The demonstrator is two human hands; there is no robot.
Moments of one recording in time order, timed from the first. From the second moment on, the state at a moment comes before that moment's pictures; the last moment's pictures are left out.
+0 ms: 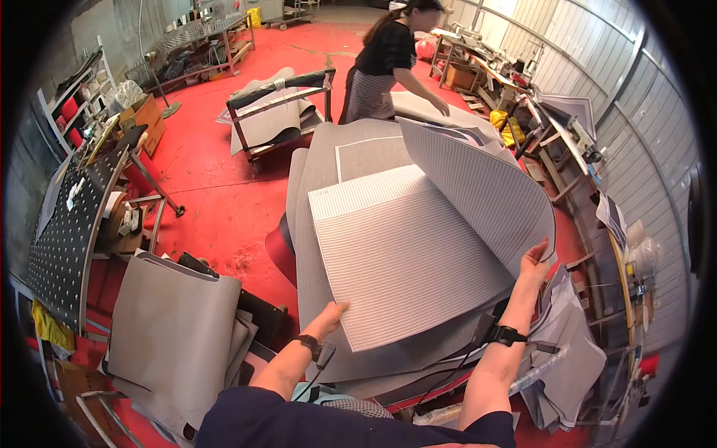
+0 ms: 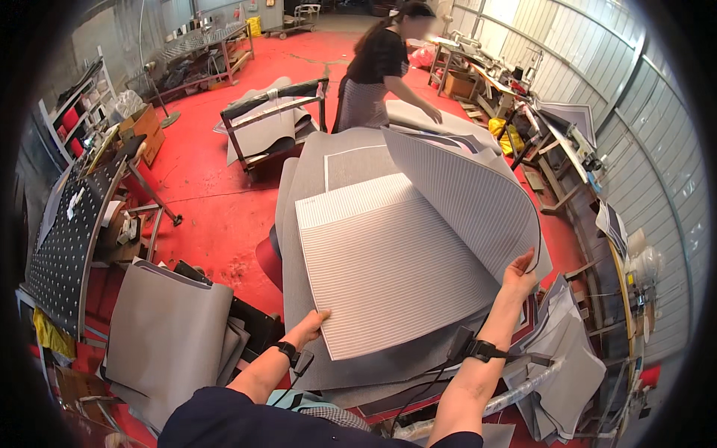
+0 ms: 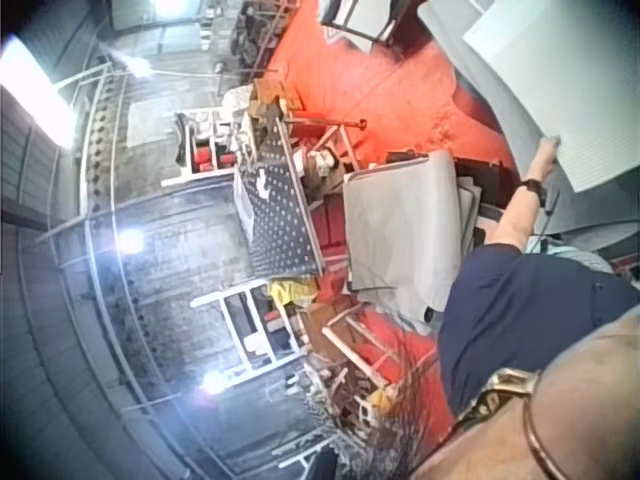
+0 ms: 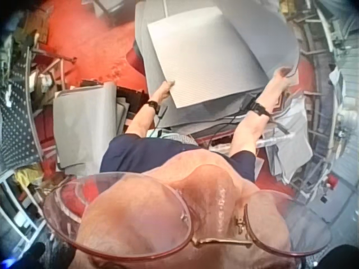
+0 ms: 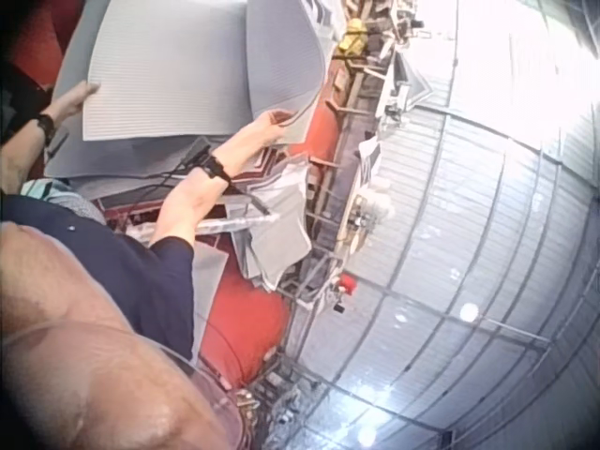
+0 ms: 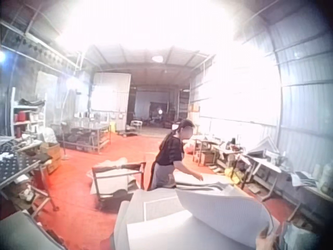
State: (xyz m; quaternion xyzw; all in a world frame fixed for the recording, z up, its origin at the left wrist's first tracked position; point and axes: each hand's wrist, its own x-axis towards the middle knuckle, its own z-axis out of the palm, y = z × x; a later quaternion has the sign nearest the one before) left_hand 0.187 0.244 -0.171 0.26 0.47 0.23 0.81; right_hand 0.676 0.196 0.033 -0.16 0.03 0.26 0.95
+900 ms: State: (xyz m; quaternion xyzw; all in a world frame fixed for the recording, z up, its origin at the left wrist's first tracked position) left_hand 0.194 0.249 -0.184 0.29 0.47 0.23 0.80; right_hand 0.651 0.170 0.015 -0.18 0.05 0.24 0.95
